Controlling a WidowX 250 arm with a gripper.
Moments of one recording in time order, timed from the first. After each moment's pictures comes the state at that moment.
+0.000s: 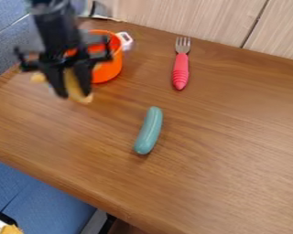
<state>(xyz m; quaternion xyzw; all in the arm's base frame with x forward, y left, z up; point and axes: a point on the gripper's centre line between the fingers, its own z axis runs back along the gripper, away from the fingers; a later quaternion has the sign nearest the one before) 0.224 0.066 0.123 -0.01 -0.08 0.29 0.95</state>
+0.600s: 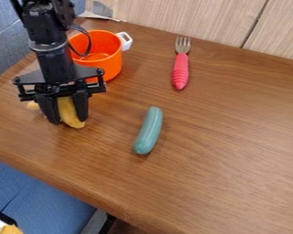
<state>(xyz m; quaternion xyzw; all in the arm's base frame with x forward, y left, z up) 0.223 0.075 0.084 0.00 -0.04 0.31 0.95</state>
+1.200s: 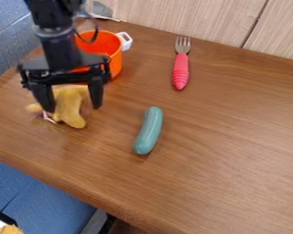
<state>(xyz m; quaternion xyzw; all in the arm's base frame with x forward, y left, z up) 0.230 0.064 0.112 0.01 -0.07 0.30 0.95</state>
